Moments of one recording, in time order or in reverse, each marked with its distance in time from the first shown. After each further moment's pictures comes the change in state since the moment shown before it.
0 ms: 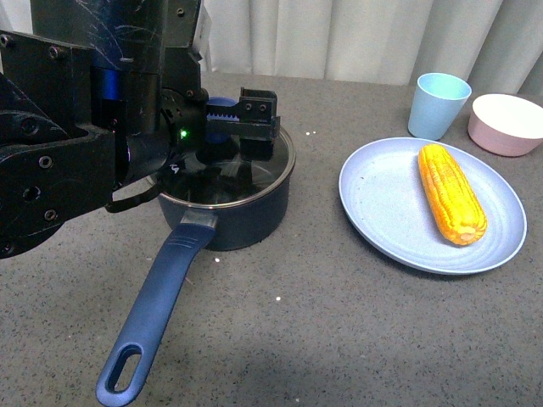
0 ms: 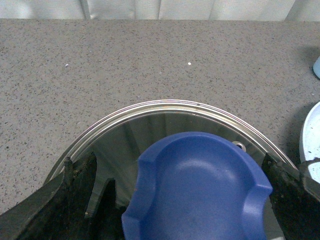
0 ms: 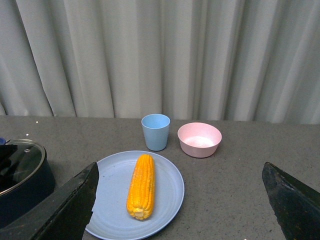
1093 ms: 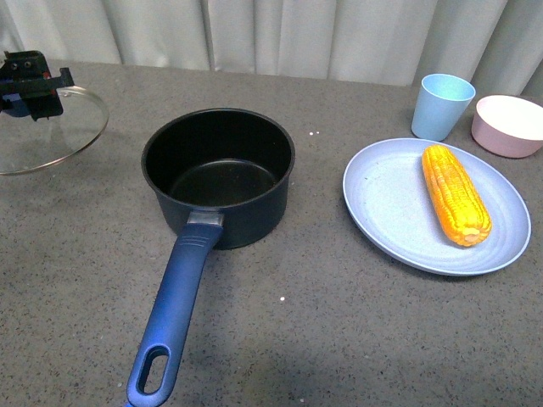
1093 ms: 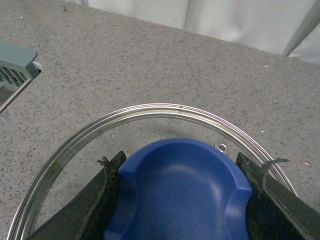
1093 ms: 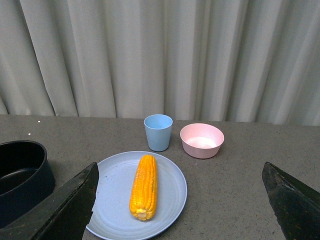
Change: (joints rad) left arm 0.449 0.001 0.003 0.022 0.050 0.029; right arm 0.000 0.000 0.000 0.000 0.000 0.000
